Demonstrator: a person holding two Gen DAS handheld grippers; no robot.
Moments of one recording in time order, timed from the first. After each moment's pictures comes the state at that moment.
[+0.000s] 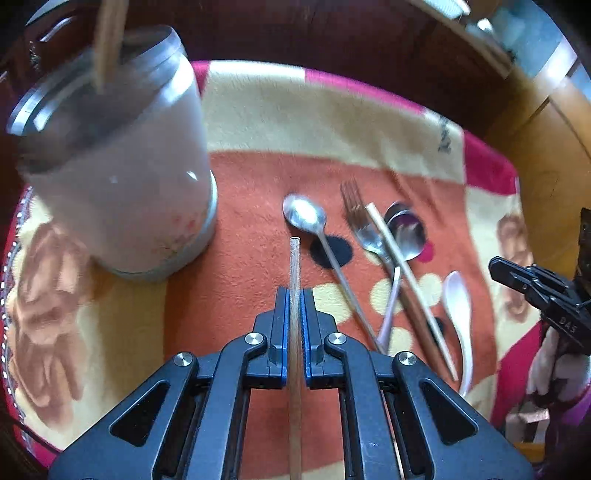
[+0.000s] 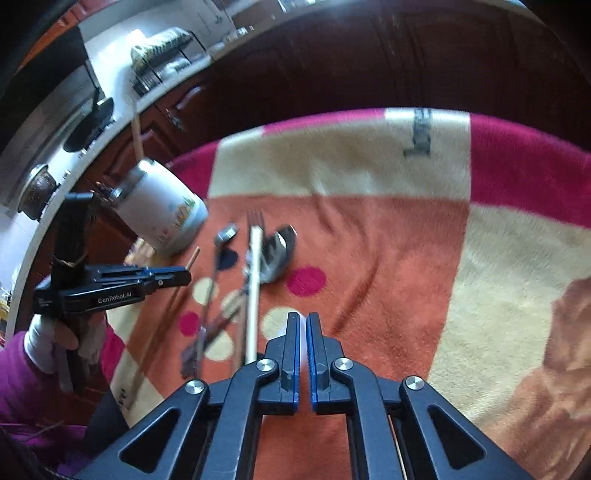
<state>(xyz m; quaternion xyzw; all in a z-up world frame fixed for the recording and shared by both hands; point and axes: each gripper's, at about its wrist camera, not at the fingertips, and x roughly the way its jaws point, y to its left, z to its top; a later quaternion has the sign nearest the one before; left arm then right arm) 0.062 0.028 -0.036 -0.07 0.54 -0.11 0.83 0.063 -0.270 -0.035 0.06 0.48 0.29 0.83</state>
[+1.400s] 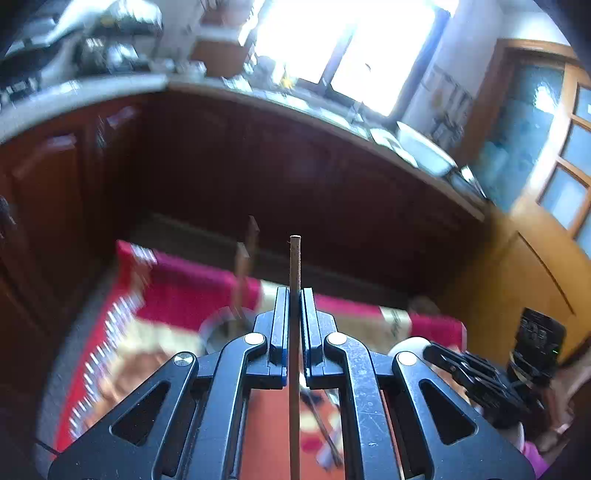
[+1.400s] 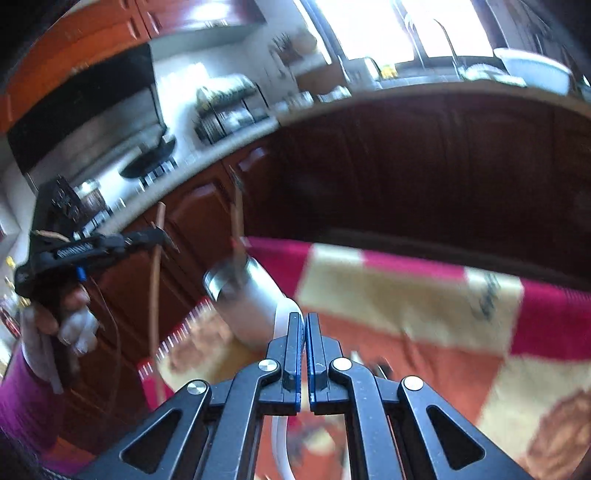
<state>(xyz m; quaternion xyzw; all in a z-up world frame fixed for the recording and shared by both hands) 0.054 0.106 0.161 -0.17 0.31 -0.05 0.94 0.076 -0.191 0.103 0.08 0.33 0.36 0.87</state>
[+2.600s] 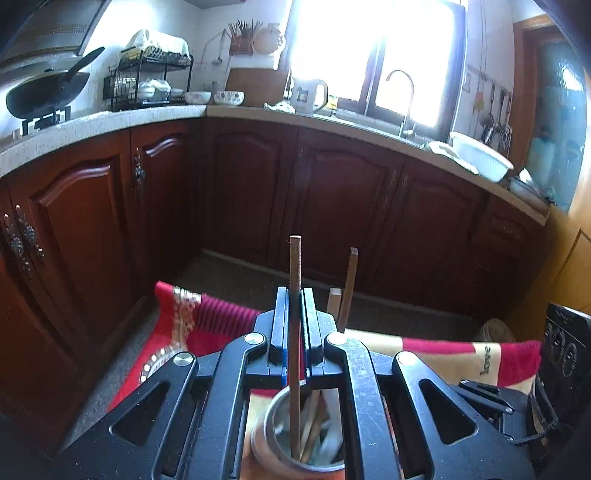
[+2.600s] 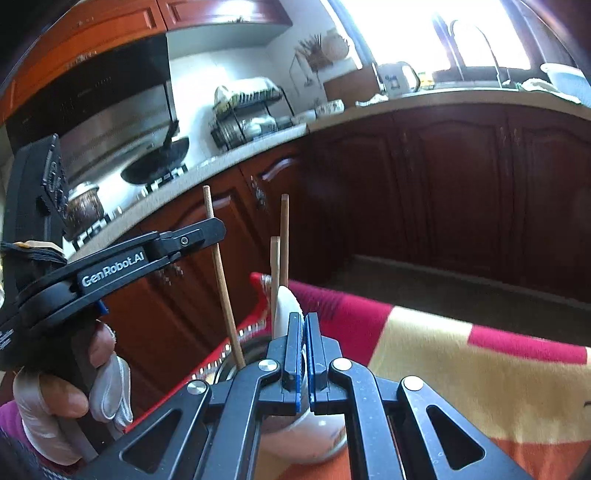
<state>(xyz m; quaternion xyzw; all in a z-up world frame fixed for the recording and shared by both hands) 0.114 0.120 0.085 -0.10 0.27 0.05 0.95 0.146 -0.039 0.041 0.06 0.34 0.38 0.86</state>
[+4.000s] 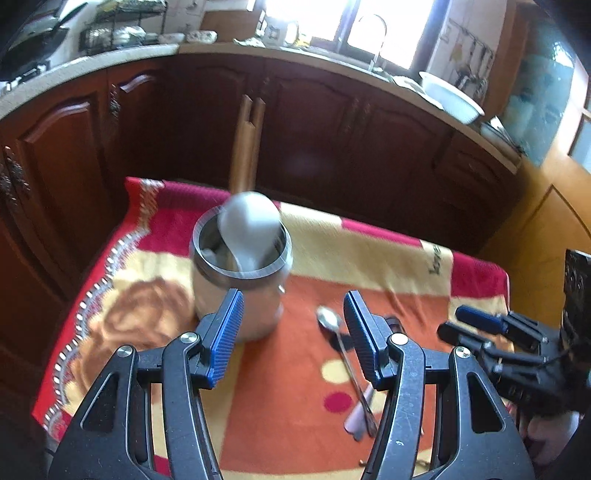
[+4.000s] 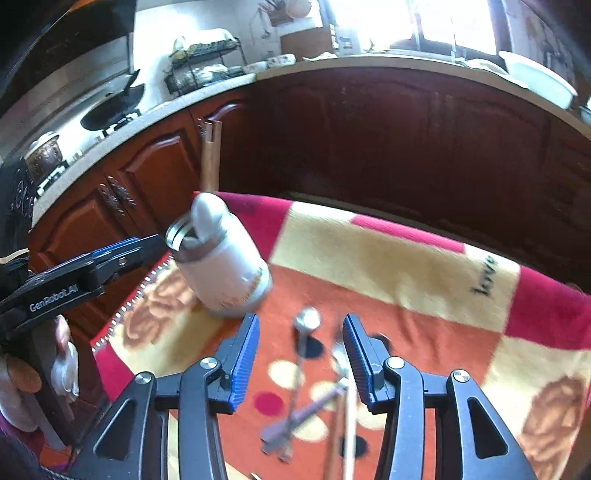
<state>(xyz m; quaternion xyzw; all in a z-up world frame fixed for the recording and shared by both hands) 0.029 0.046 0.052 -0.12 0.39 -0.02 0.91 0.061 -0.165 0.047 -0.03 0.43 0.26 0.86</state>
